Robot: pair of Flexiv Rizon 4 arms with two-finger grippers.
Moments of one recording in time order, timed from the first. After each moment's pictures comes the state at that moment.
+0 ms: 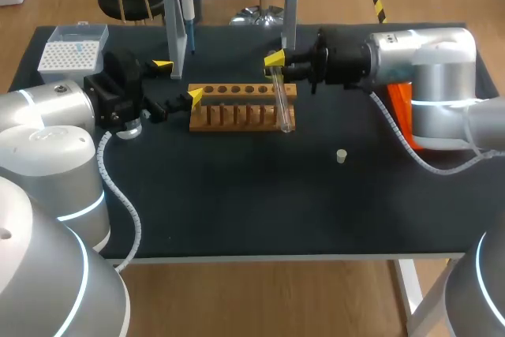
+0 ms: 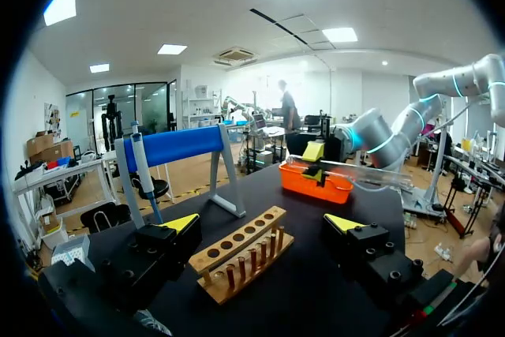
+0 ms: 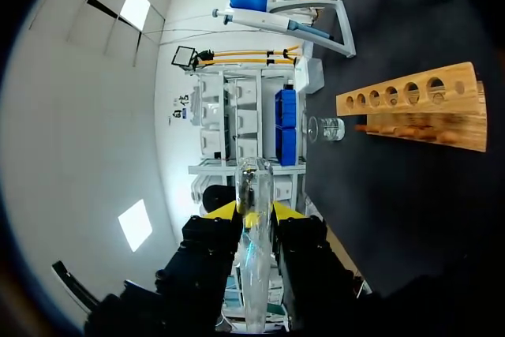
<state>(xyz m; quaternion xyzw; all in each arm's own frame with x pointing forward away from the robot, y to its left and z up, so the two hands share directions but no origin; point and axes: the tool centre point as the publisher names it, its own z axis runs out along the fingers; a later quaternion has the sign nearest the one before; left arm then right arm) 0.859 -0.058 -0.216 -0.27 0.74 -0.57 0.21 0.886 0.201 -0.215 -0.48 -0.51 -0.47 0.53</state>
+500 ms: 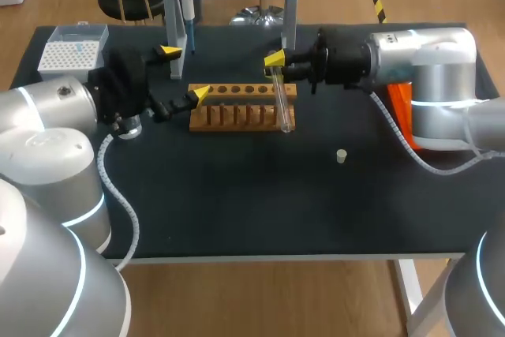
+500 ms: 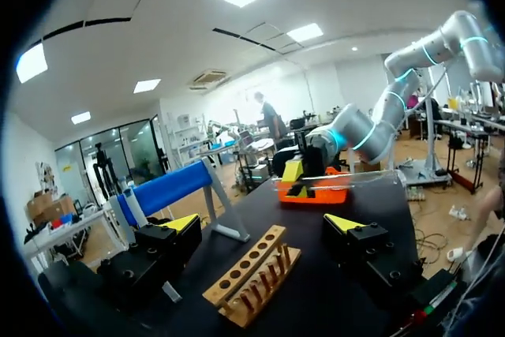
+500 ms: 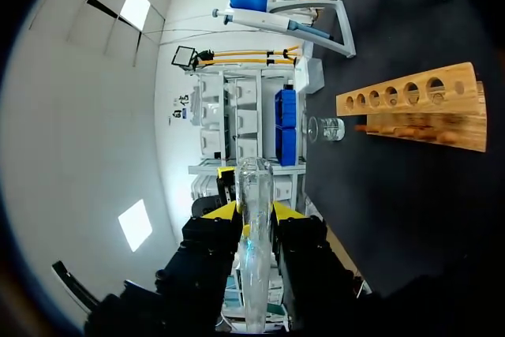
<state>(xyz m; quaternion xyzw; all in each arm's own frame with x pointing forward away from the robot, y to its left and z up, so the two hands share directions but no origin) 0.846 -0.076 -0.183 -0.15 0.75 -0.58 0.28 0.886 0.200 -0.215 -0.48 -0.51 -0.47 0.53</state>
